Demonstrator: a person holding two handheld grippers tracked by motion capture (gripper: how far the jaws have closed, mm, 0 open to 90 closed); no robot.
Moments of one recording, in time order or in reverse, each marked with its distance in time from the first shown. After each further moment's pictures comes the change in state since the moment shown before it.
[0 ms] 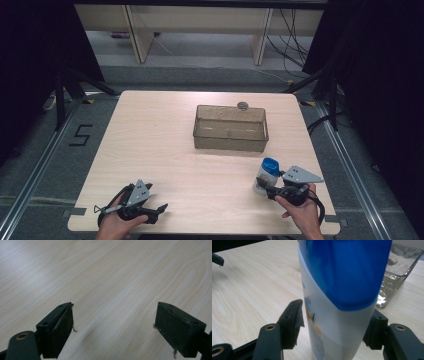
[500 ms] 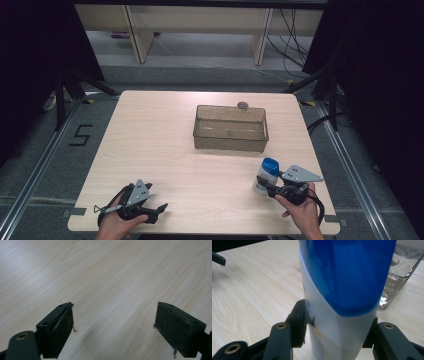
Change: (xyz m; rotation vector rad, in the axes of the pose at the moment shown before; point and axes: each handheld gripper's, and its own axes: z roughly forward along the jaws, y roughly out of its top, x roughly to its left) left arm 0.001 0.000 0.001 -0.003 0.017 -0.003; right arm -0.001 0.001 0.002 -0.007 0.016 -0.008
